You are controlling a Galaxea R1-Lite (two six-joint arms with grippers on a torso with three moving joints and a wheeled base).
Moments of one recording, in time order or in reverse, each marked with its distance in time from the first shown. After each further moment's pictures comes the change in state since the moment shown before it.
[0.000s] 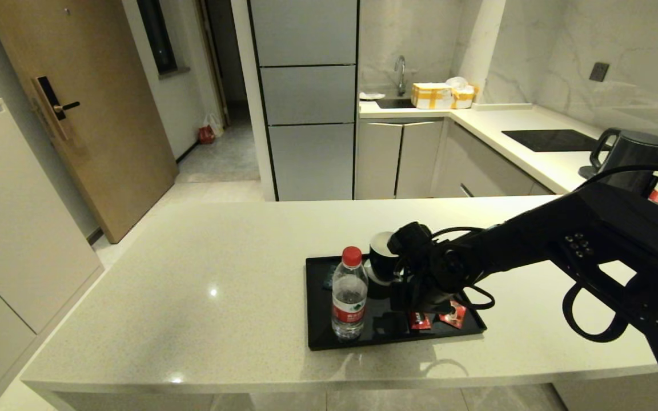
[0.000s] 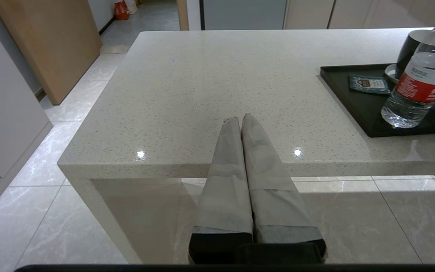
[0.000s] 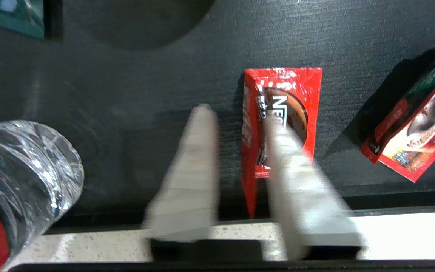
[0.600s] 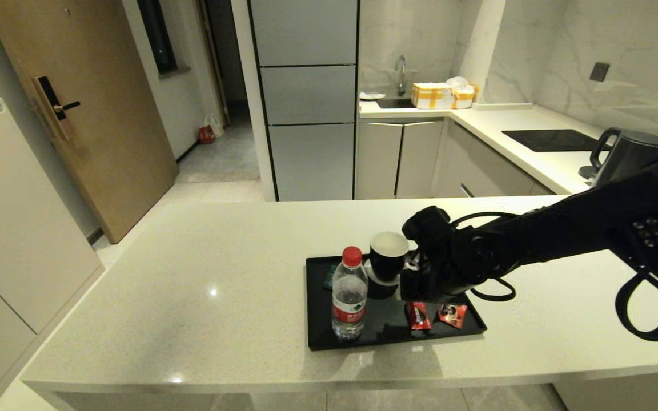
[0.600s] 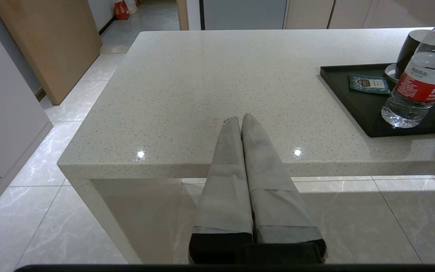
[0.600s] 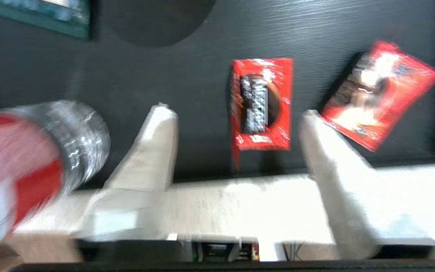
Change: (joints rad) left arm 0.001 0.000 0.000 0.000 0.000 0.000; right arm -0.013 -0.158 0.095 -0.004 0.005 0.001
